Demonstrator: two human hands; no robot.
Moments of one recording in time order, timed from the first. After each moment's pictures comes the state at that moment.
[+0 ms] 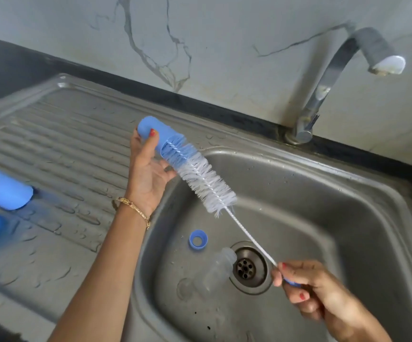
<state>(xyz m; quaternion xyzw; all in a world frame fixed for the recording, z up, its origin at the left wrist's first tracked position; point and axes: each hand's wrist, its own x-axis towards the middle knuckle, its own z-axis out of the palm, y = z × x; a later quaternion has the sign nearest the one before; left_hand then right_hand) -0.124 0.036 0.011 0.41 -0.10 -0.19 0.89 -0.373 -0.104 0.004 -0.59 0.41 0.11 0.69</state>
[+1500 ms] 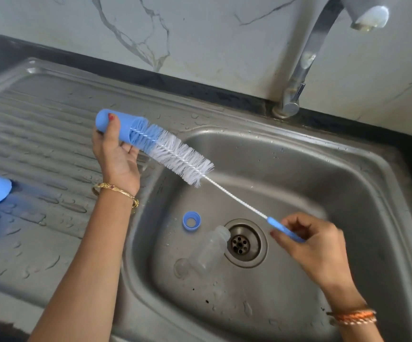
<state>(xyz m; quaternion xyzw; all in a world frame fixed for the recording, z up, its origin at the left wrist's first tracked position) -0.112 0.038 0.003 0.44 0.04 -0.05 0.90 -0.379 -0.109 -0.015 -0.86 0.34 -0.20 0.32</state>
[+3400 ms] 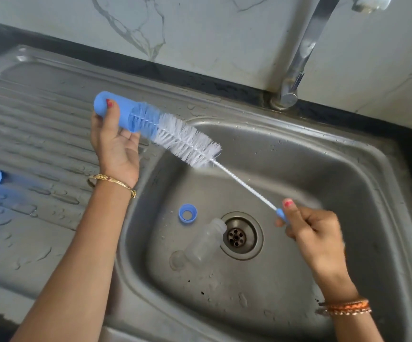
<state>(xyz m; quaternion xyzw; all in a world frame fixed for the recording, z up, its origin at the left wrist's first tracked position) -0.114 0.033 0.000 0.39 -0.03 -0.06 0.92 -0.377 -0.103 -0.006 -0.77 0.44 -0.20 0.42</state>
